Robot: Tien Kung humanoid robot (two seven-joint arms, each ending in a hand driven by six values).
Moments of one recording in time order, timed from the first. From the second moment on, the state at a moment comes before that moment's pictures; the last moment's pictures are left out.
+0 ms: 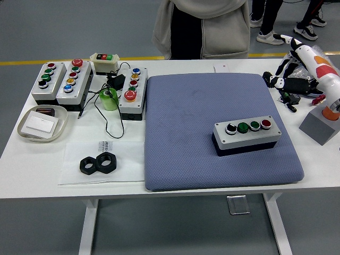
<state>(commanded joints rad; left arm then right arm) -0.06 0.14 -0.18 -0.21 -0.24 0.24 -0.12 0.66 -0.69 0.78 1.43 -1.38 -0.36 -0.01</state>
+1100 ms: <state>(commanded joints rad) -0.07 0.14 -0.16 -0.21 -0.27 0.23 -0.13 0.50 -0.76 0.86 1.52 -1.34 -0.13 -0.13</state>
